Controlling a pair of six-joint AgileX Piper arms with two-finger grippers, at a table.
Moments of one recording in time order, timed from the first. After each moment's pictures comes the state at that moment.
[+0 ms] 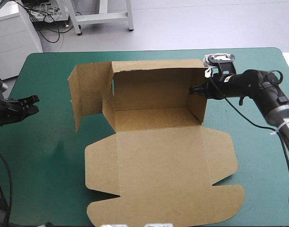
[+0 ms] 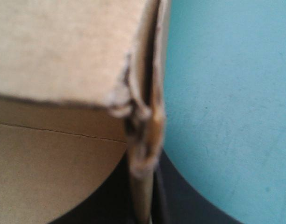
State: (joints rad) left arm 0.54 1.52 -1.18 -0.77 0.94 0.48; right arm 0.21 1.51 -1.41 0.33 0.83 -0.19
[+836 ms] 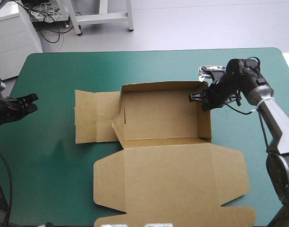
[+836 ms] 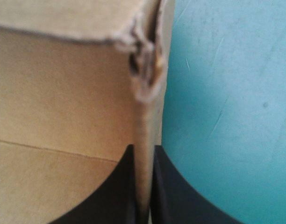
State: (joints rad) left arm 0.54 1.52 -1.18 -0.78 0.90 0.47; right arm 0.20 1.77 -1.60 0.21 1.19 -0.02
